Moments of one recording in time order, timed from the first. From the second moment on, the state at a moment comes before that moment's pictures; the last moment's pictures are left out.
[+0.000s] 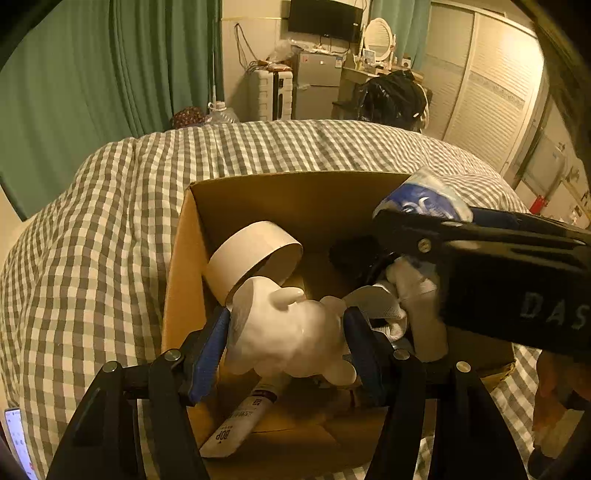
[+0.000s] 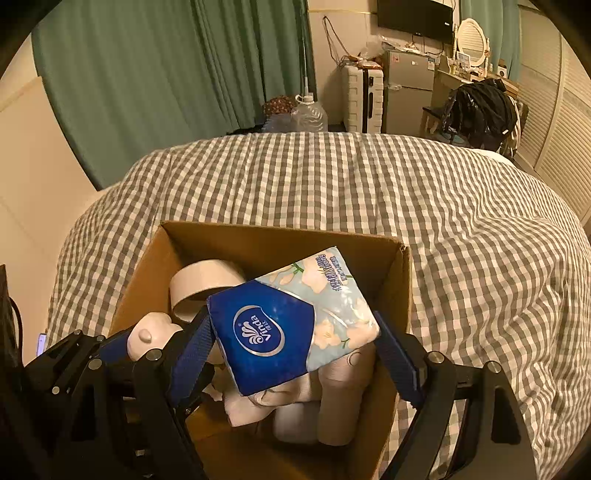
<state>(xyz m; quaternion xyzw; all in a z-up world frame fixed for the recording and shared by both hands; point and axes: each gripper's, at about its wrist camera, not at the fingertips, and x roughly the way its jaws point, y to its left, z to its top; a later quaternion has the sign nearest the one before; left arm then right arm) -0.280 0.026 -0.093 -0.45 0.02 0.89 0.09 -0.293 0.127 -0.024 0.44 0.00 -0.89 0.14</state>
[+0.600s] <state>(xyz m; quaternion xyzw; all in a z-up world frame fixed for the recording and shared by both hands) -0.272 0.022 -0.030 -0.41 0.01 0.91 0.08 -0.272 0.141 0.041 0.37 -0.01 -0.92 0.12</state>
